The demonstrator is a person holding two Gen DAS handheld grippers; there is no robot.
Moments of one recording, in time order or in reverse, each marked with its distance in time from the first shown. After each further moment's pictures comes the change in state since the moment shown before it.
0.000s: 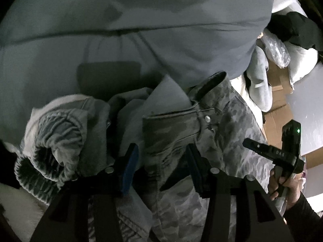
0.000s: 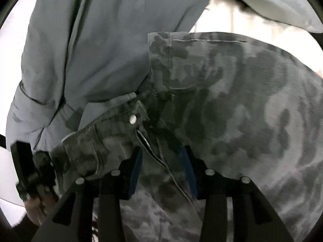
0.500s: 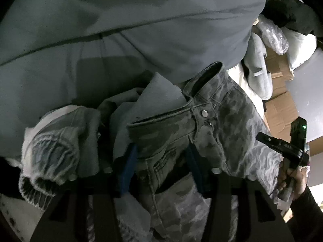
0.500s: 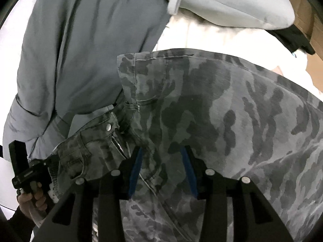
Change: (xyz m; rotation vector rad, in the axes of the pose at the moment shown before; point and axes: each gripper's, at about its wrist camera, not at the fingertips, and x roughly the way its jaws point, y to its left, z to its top) left arm 0.014 -0.011 0.010 0.078 0.057 0.006; right arm -0.045 -0.051 -0.005 0.067 -0.063 -0.069
